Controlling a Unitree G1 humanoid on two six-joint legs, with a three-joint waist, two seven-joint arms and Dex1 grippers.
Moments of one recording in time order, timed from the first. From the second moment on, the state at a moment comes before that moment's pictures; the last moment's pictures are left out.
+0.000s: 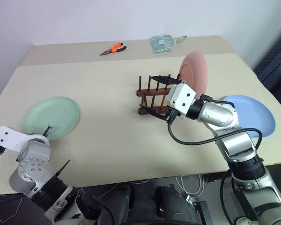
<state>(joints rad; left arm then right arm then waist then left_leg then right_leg) -0.41 0.02 0.96 -0.35 -0.54 0.96 0.55 -0.52 -0.54 0.21 -0.32 0.12 0.20 0.69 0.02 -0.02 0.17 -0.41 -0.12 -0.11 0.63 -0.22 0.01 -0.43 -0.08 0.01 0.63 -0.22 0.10</state>
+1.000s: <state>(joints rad) -0.66 0.03 0.25 -0.44 -0.61 0.89 0.19 -0.66 -0.54 0.35 -0.04 -0.48 -0.20 0.49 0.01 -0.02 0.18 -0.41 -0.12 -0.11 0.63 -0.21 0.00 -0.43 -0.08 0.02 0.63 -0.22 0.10</state>
